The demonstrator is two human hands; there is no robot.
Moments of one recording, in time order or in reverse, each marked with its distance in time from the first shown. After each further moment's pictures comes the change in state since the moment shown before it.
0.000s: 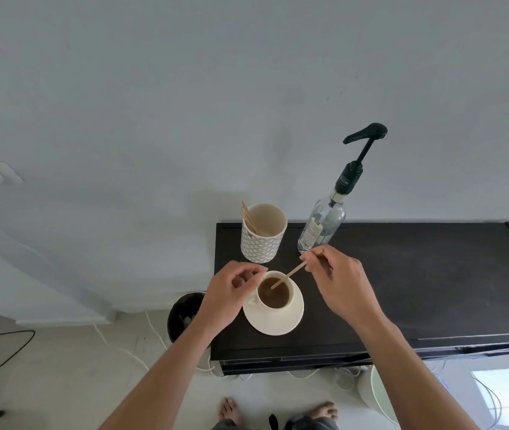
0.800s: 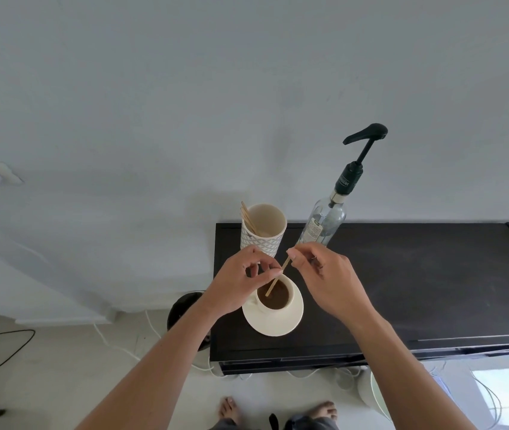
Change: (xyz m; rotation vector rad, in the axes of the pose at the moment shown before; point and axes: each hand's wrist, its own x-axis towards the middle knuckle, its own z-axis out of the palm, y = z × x) left_hand 0.032 0.023 0.000 0.104 -0.214 0.118; right_hand 0.005 -0.014 0.005 0.042 -0.063 -0.053
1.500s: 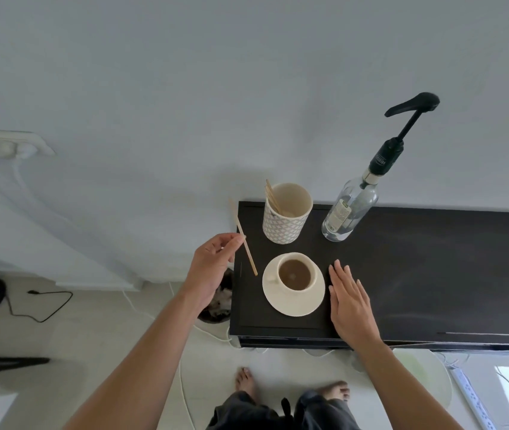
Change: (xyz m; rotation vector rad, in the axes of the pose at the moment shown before) left_hand -0.038 -0.051 -0.040 -0.508 0.420 -0.444; right_hand -0.046 0.167 0.103 -0.443 -0.063 -0.008
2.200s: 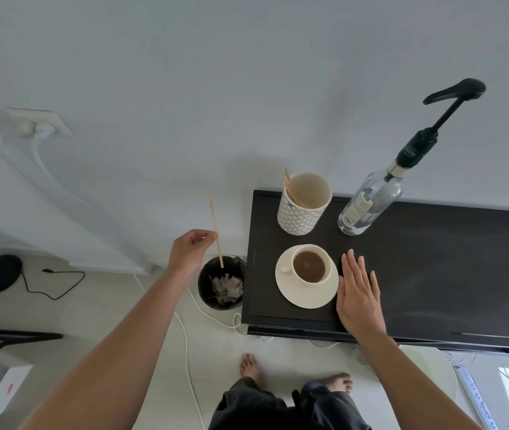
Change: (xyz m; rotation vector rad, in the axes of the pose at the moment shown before) left_hand 0.043 -0.037 -0.078 0.237 0.244 -0.082; right_hand 0.010 -0.010 0.016 -0.113 -0.007 0.071
